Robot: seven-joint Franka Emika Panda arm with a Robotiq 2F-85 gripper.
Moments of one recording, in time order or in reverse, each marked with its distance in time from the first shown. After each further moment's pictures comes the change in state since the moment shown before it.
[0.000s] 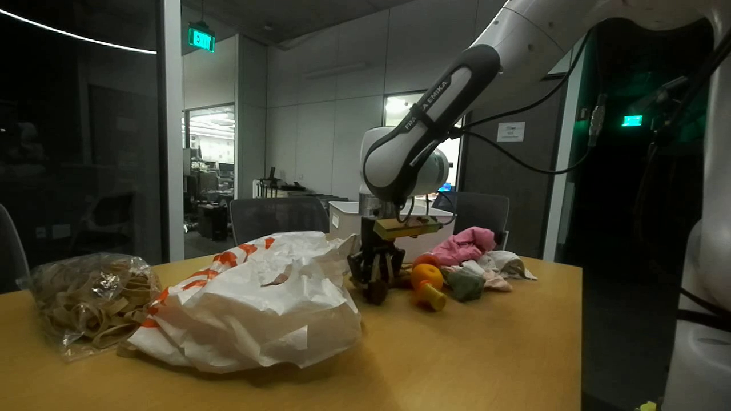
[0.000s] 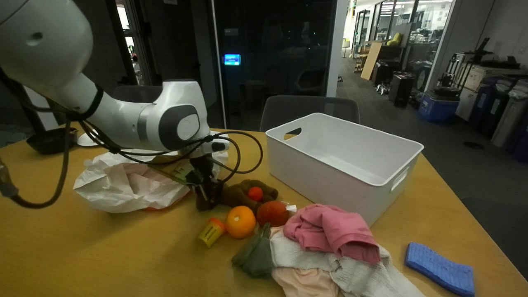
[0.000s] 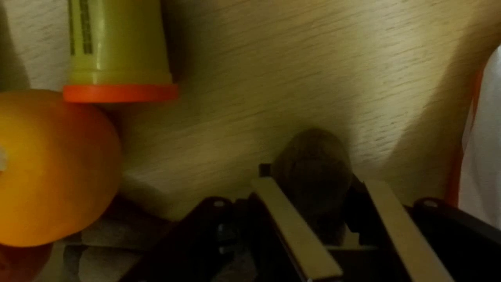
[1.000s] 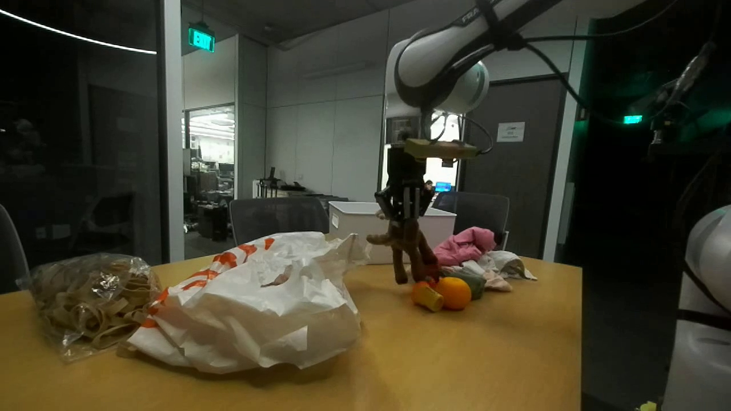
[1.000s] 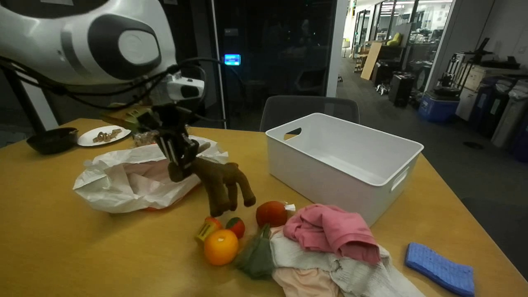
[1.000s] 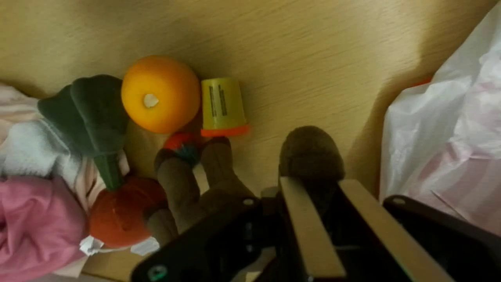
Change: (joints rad) arm 0.002 -0.402 0.018 -0.020 0.011 -0.386 0.013
